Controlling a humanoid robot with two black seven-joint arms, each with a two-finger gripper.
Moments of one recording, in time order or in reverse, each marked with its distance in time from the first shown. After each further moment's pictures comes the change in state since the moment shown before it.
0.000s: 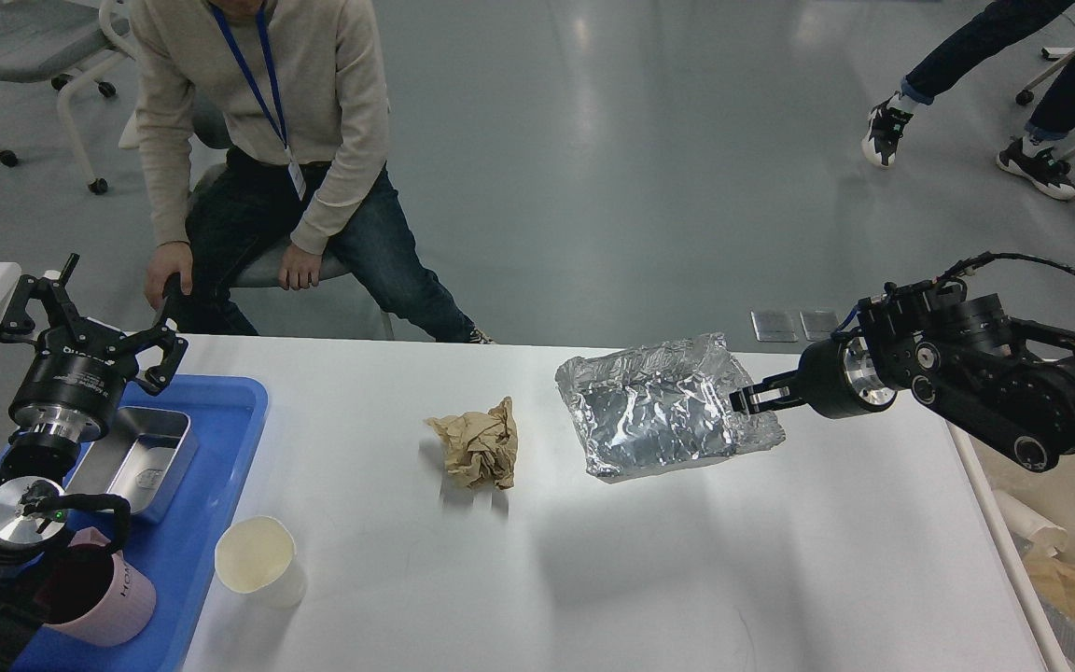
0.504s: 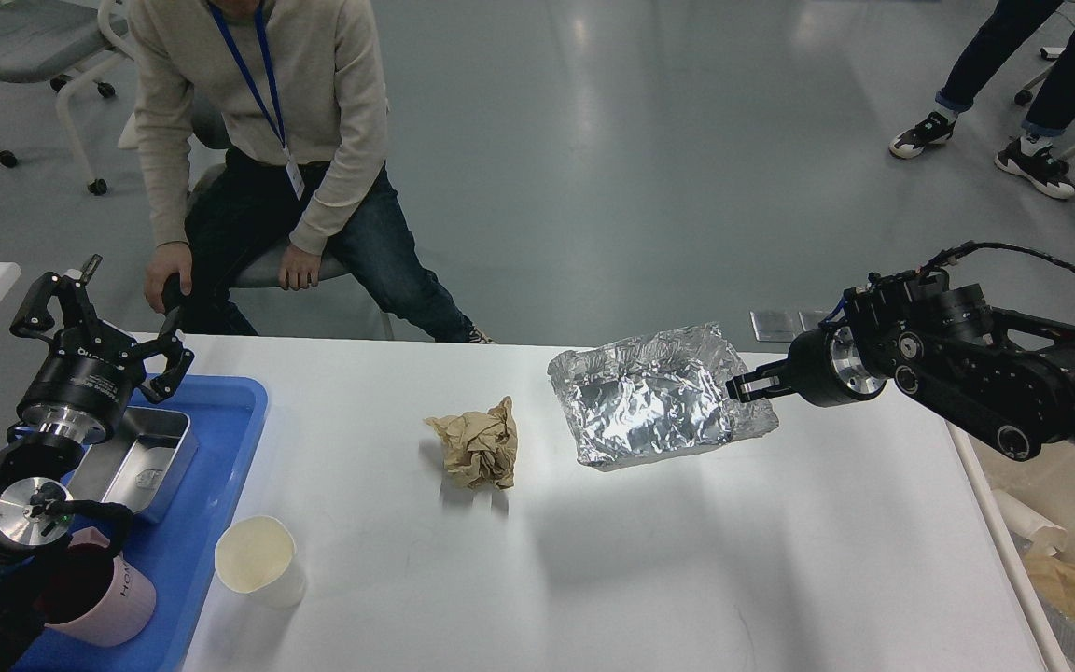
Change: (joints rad) left arm -0.002 0.000 0.002 -0.002 0.165 0.041 0.002; right arm 0.030 0.027 -0.006 -0.013 0.022 0.005 -0.087
